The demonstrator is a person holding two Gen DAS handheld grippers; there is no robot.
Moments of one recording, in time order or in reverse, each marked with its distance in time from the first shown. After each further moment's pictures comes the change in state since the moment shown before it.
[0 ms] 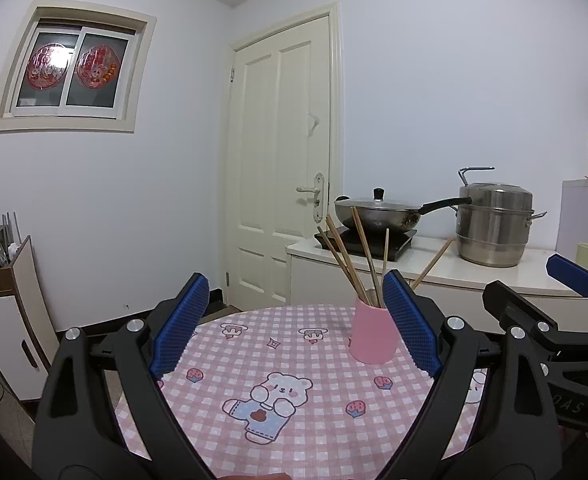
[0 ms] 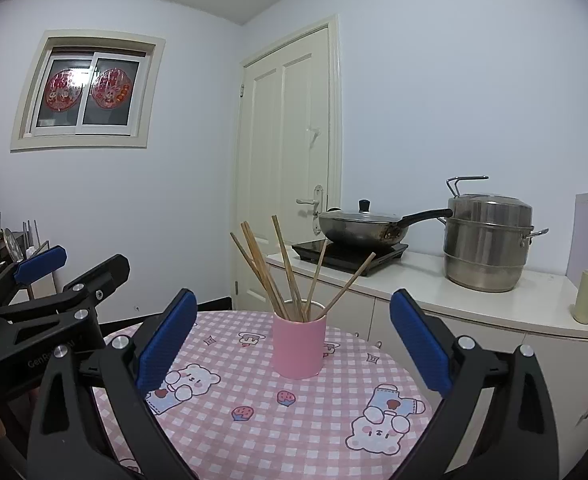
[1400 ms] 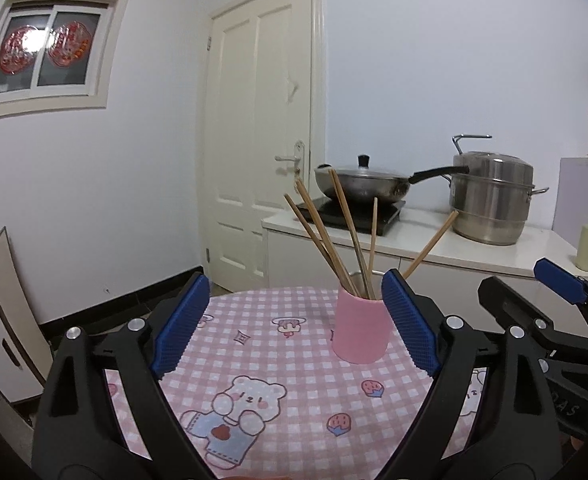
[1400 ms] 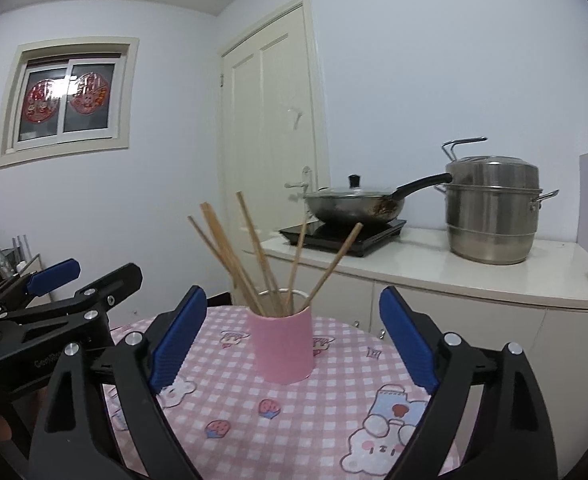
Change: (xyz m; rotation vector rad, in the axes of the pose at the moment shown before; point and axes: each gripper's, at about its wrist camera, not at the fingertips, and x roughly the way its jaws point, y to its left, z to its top) left arm 0.070 -0.022 -0.011 0.018 0.103 -0.057; right arm 0.057 -0.038 -0.015 0.087 0.056 0.021
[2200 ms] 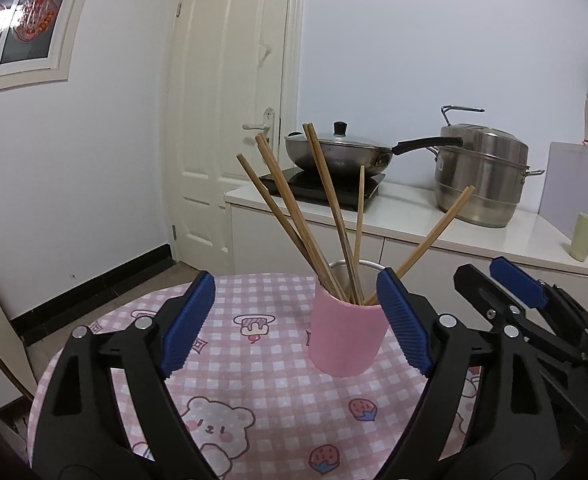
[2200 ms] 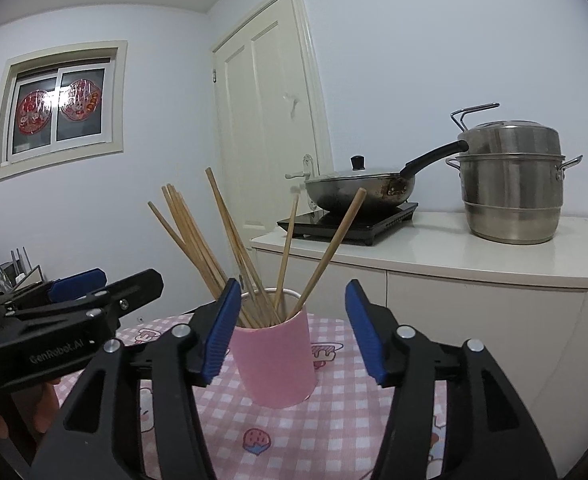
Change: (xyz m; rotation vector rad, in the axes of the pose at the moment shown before) left arm 0.088 -0.010 -0.007 -0.001 0.114 -0.121; right arm 0.067 -0.028 -0.018 0.067 -0.004 0.024
